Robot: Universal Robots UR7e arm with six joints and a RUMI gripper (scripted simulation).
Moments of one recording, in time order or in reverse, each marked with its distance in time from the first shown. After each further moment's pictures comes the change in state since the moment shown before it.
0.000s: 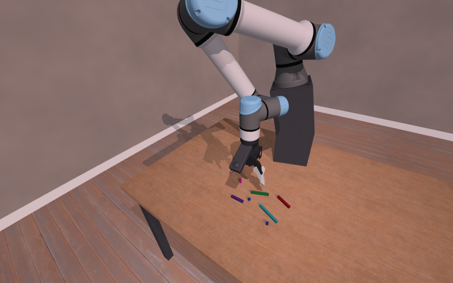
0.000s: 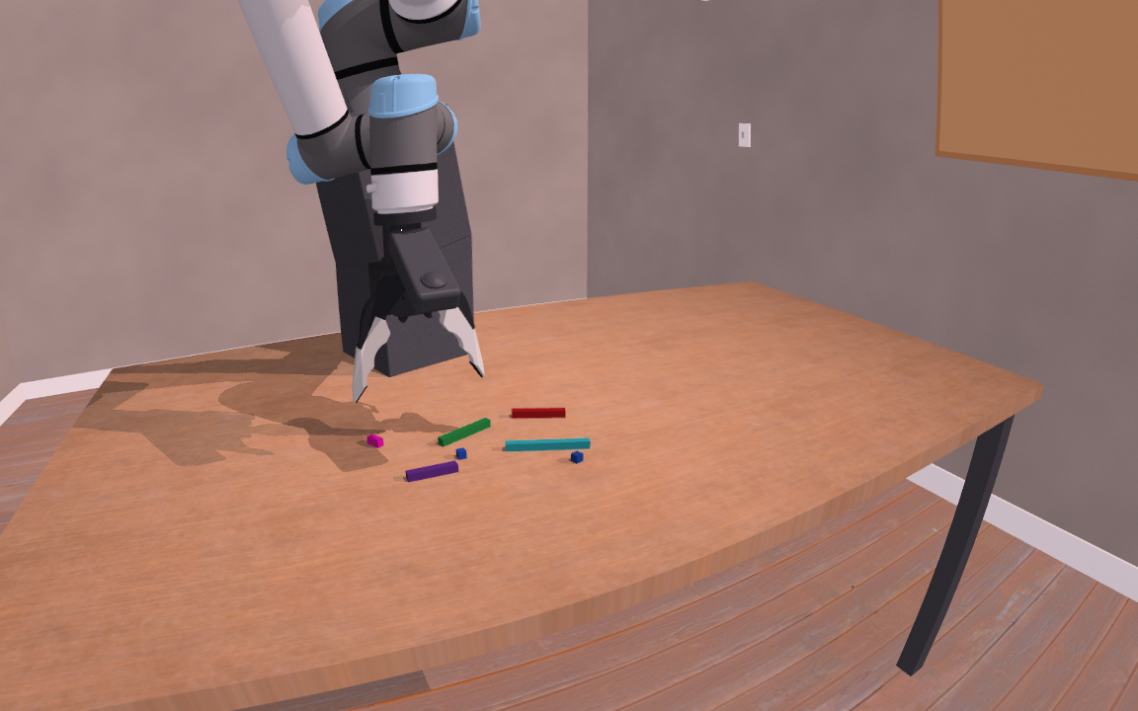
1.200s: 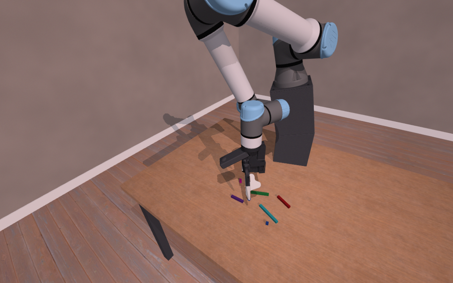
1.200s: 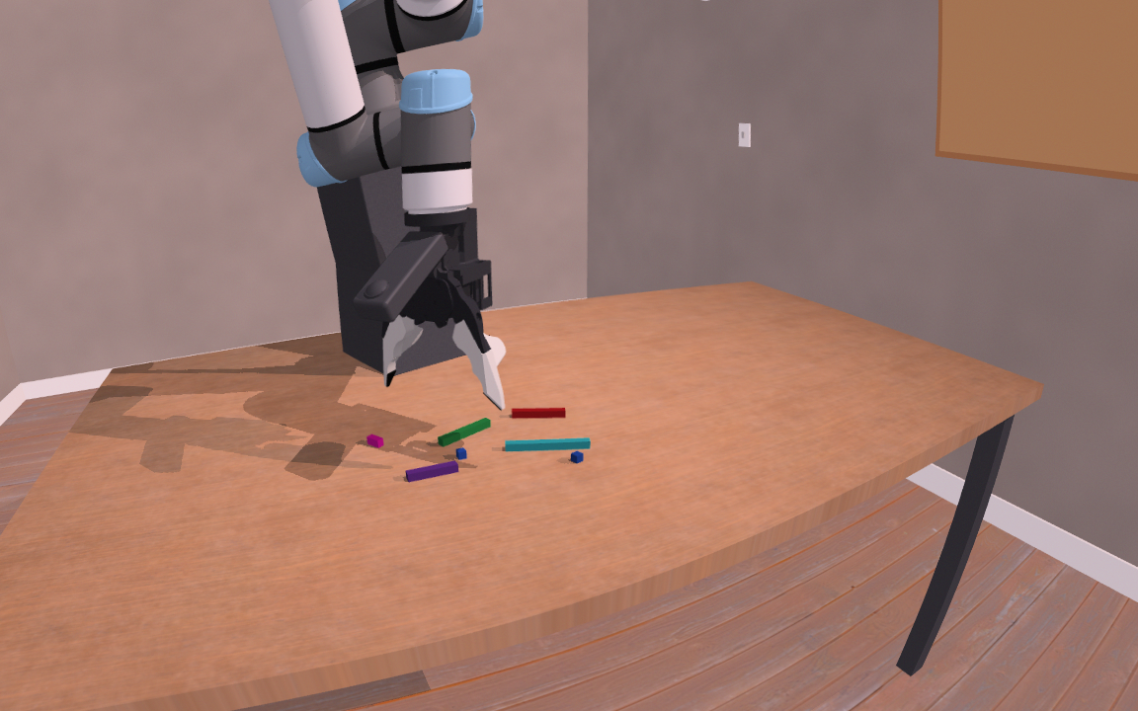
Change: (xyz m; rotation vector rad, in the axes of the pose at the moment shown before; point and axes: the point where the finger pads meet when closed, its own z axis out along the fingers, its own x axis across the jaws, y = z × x) arm -0.012 -0.032 0.001 0.000 0.000 0.960
